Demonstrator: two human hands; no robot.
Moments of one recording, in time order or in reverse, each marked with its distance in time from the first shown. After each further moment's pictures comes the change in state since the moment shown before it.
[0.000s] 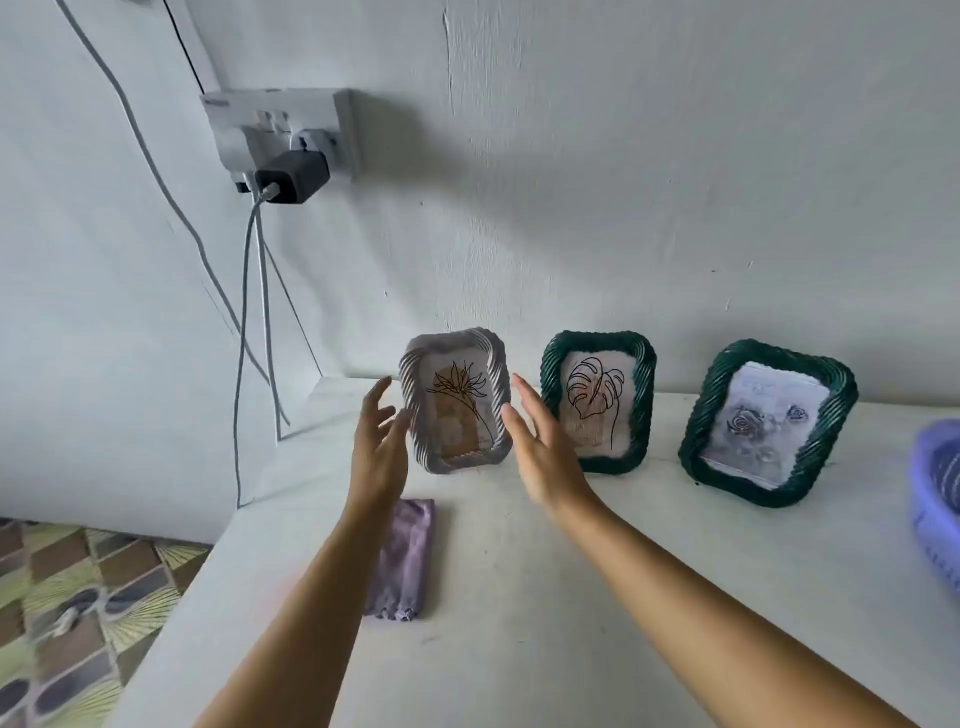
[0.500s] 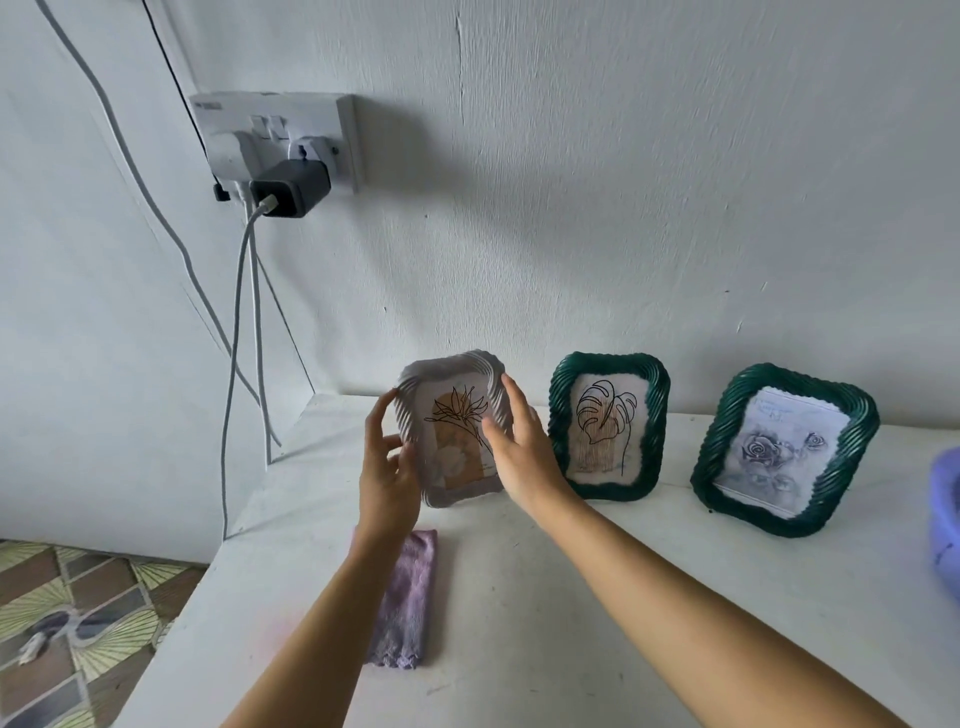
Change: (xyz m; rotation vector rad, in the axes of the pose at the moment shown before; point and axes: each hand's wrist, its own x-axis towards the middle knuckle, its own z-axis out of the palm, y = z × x) left_hand 0.014 -0.020 0.005 0.032 -0.037 0.074; right_hand 0.045 0.008 0.028 -0.183 -0.005 0.062
